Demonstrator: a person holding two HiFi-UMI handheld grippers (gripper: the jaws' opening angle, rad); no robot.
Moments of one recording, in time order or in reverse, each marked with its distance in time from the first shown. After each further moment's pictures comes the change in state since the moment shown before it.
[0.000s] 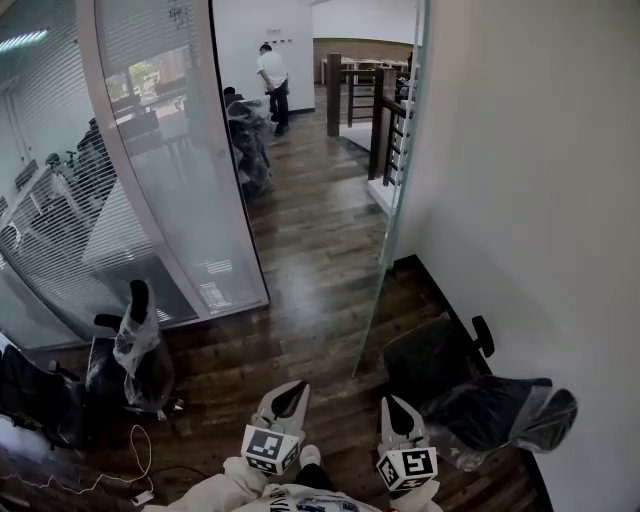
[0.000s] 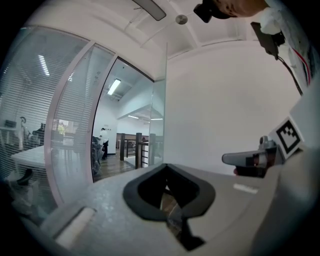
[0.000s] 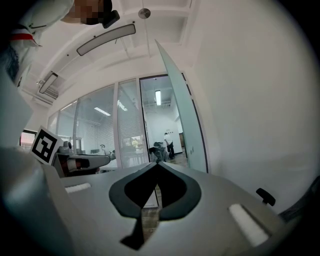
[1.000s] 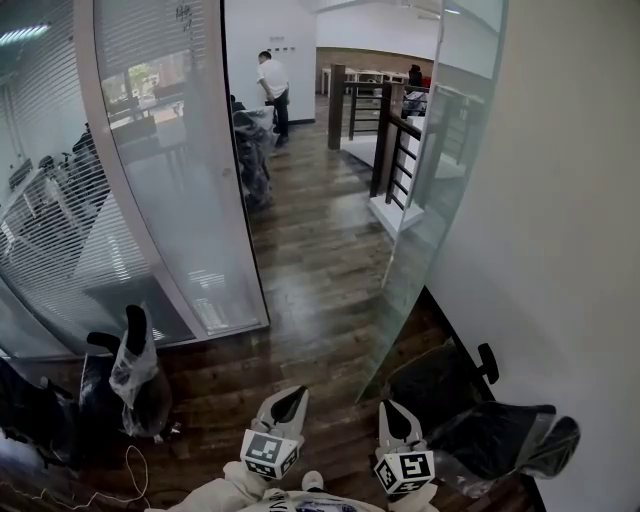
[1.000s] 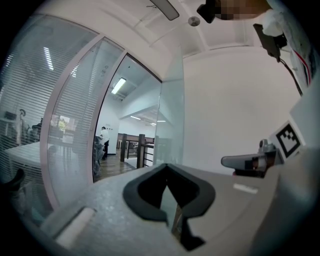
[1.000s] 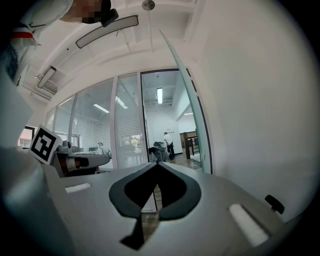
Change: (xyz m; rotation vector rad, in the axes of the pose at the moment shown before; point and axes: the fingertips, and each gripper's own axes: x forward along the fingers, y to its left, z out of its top) left arm 0.057 0.100 0.014 -0.047 -0.026 -0.007; right arm 0.117 0.017 0.008 -0.028 0.008 -0.005
